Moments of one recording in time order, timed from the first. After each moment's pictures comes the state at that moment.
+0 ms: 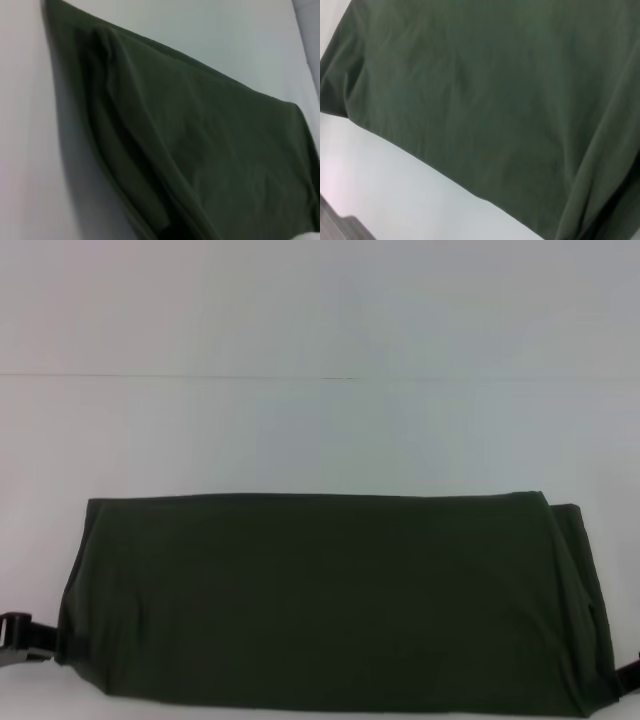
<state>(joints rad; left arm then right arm) -0.49 -1.98 0.28 0.84 2.61 1.88 -2.25 0.58 1.90 -0.73 -0.64 -2.48 -1.75 2.29</state>
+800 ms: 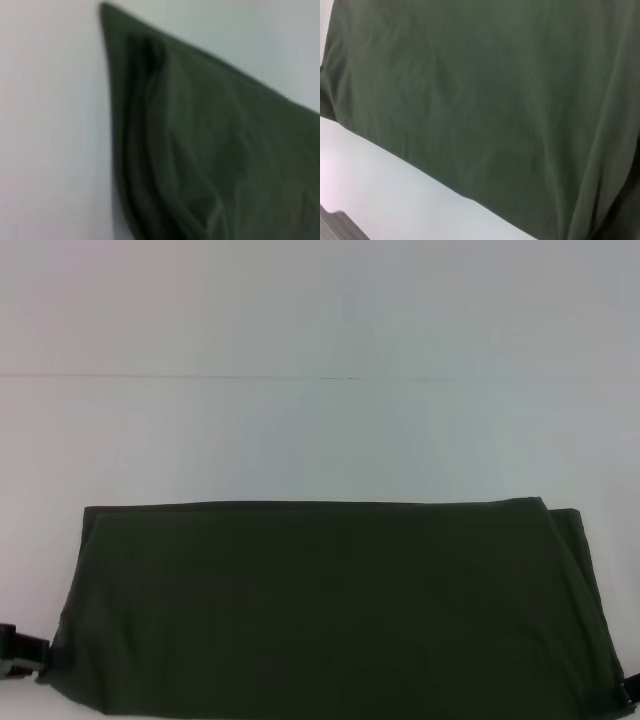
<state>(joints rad) -0.47 -1.98 0.26 0.85 2.67 1.84 -2.30 0.56 1.90 -0.72 -0.66 -2.51 -1.76 2.29</state>
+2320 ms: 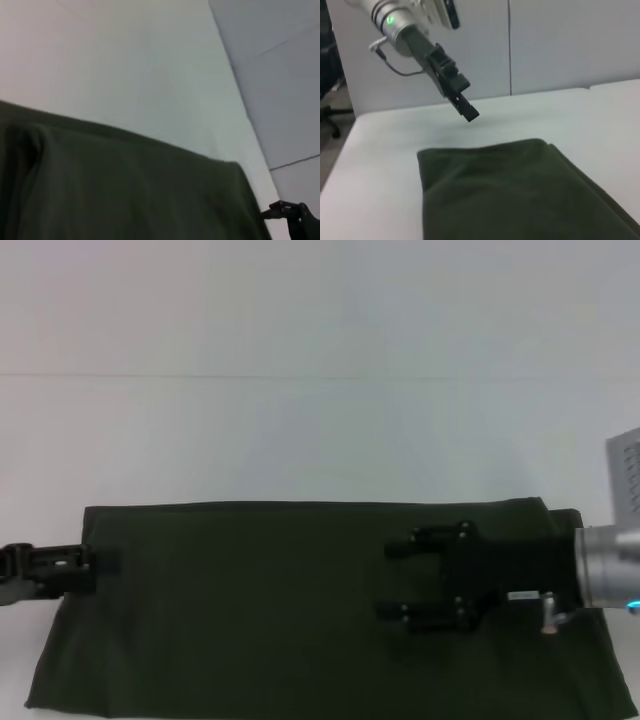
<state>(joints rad) -0.52 -1.94 0.18 0.74 2.49 1.88 -2.21 0.69 2.10 -0.66 -0.49 -2.18 -1.51 1.09</state>
